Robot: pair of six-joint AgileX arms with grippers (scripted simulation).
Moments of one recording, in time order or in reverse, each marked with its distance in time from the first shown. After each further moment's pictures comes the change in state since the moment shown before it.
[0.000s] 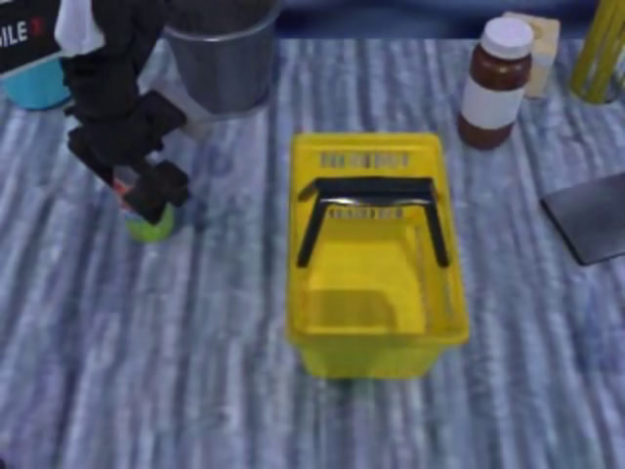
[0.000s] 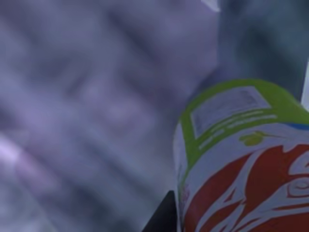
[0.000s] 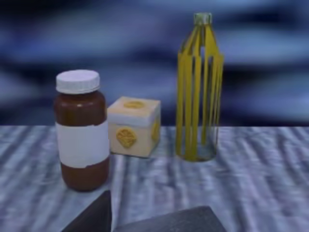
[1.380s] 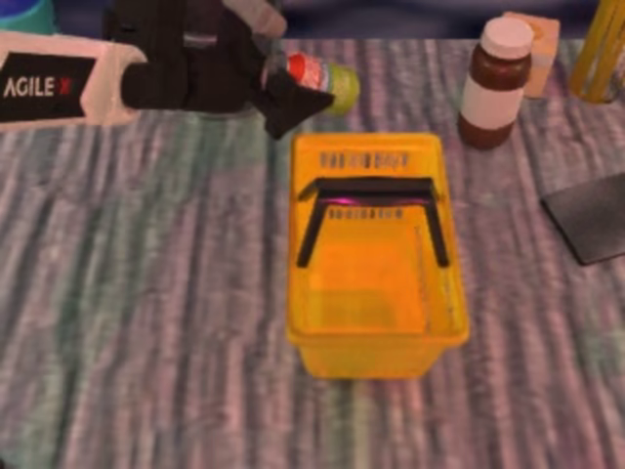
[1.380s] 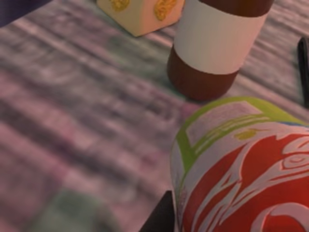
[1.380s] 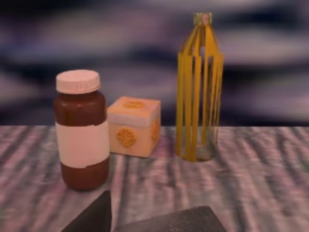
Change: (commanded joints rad) left arm -0.070 -0.083 -0.312 1.174 0.804 -0.356; right arm 0.000 0.000 0.000 0.000 0.000 0.000
